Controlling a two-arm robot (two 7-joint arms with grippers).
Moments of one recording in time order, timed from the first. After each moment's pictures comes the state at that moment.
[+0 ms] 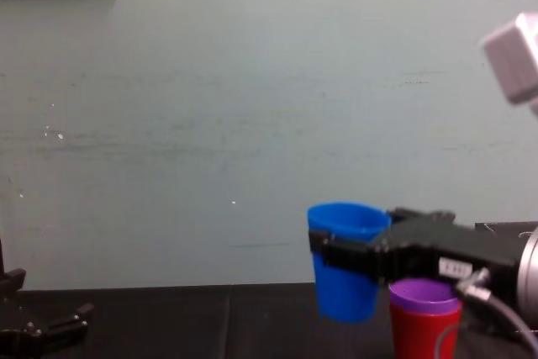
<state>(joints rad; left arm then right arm) -0.20 0.60 0.45 -1.41 -0.25 -0.12 0.03 0.18 0.30 -0.34 -1.62 0.20 0.10 0.36</state>
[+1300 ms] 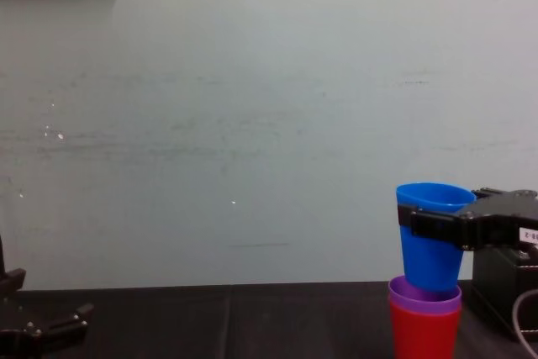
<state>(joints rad) -0.20 0.60 0.45 -1.41 -0.25 -0.12 0.03 0.23 0.36 -0.26 -1.56 0.26 0.12 0.32</state>
